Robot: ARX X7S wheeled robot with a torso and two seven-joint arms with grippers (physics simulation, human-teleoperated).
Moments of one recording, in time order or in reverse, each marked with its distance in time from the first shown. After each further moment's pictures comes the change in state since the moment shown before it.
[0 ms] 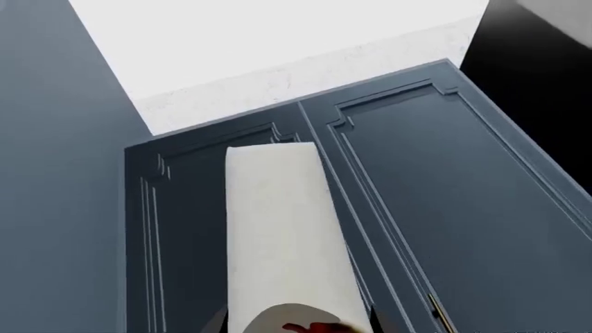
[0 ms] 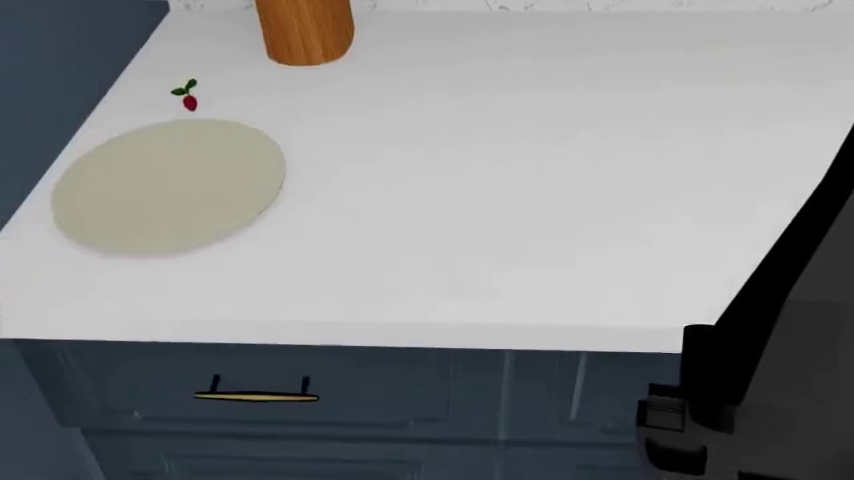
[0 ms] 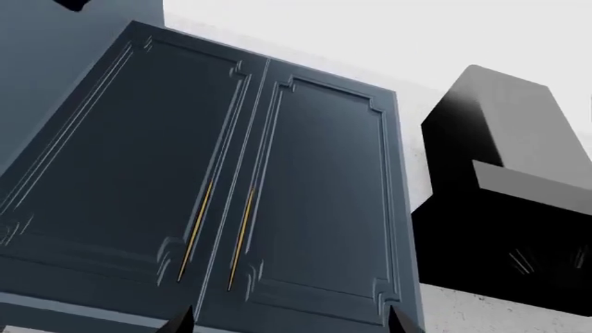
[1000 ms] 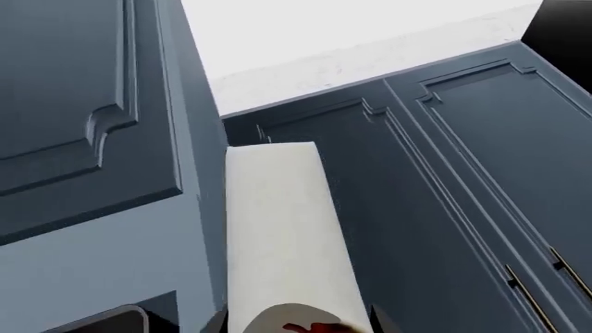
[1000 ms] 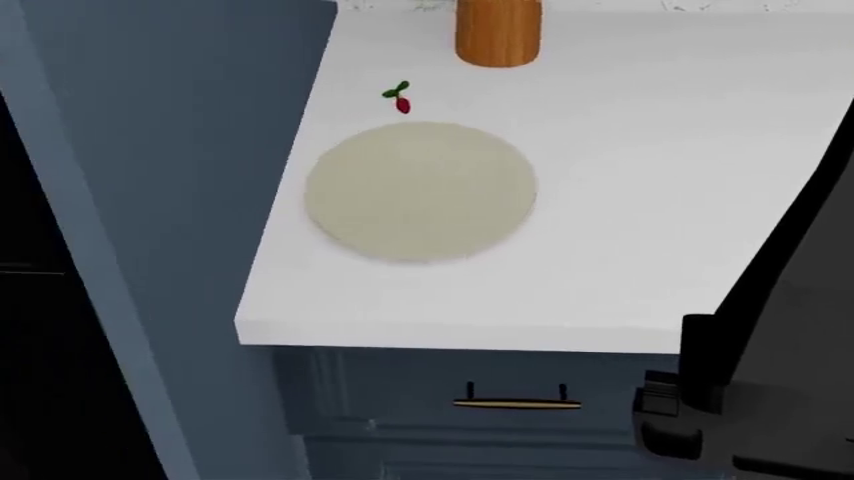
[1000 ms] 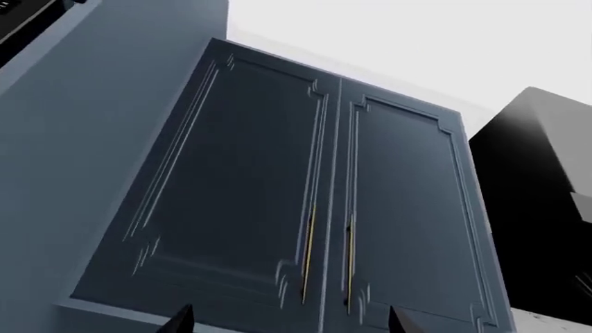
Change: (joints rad) left arm 0.001 0.000 -0.009 -0.005 -0.001 0.002 -0.001; right arm 0.000 -0.001 0.029 0.001 0.025 0.035 -0.021
